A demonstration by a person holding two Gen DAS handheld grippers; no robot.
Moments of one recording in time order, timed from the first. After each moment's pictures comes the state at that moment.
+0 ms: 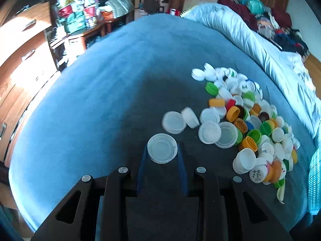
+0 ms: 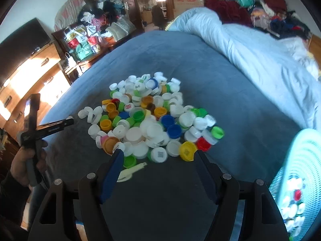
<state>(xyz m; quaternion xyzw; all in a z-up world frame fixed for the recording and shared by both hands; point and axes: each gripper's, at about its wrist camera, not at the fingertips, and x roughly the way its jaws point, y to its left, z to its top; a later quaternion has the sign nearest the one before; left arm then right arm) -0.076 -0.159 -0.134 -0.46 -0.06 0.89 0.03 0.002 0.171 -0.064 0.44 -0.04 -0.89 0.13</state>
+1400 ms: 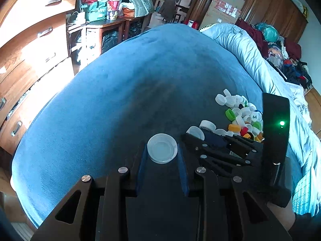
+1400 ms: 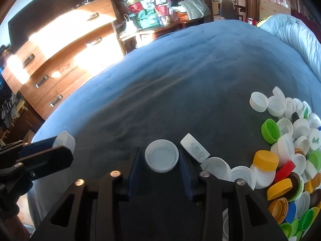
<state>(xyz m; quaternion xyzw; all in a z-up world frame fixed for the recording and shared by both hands) -0.080 -0.230 -0.132 -0.44 -0.15 0.88 0.01 -0.152 -0.111 -0.178 0.44 0.06 -0.84 0.31</state>
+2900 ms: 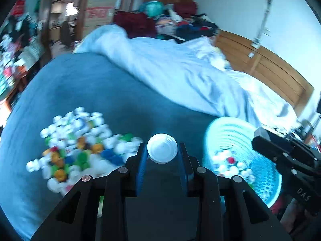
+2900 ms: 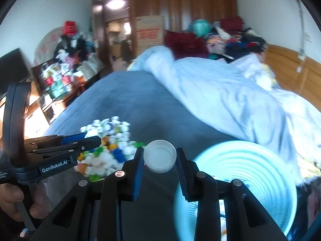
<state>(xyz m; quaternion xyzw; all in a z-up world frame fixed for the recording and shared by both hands) 0.020 0.150 0.038 -0.38 0.01 0.87 0.31 0.110 0.300 0.058 0.31 -0.03 -0.95 -0.04</state>
